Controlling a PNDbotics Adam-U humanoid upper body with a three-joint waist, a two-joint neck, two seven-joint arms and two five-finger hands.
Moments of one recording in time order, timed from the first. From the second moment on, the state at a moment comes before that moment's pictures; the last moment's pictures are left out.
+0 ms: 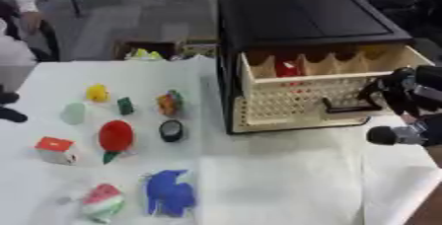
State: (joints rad) left arm -0.25 0.21 0.00 -1.98 0.03 -0.31 0.07; right arm -0.24 -1.10 0.07 -1.89 0.31 -0.06 0.29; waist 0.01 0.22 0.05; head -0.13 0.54
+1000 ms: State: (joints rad) left arm -0.25 0.21 0.00 -1.98 0.03 -0.31 0.07; right arm -0.24 -1.07 -0.03 -1.94 0.31 -0.03 0.23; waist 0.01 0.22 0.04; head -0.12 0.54
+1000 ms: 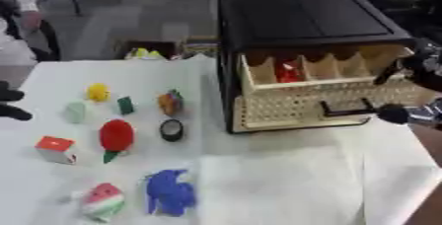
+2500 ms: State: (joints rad) left arm -0.26 0.22 0.00 -1.98 0.02 -0.33 0.08; right arm -0.39 -0.87 -0.11 -1.98 -0.04 -0.09 -0.36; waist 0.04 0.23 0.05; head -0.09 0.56
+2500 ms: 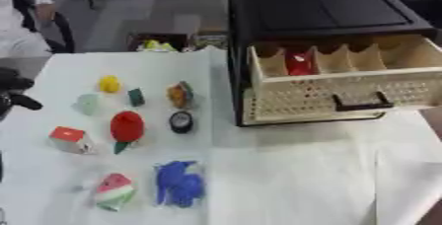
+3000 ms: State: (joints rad) left arm -0.28 0.35 0.00 -1.98 -0.04 -0.37 0.10; right arm -0.47 -0.77 -0.10 -1.98 0.05 -0.14 -0.46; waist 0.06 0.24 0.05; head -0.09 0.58
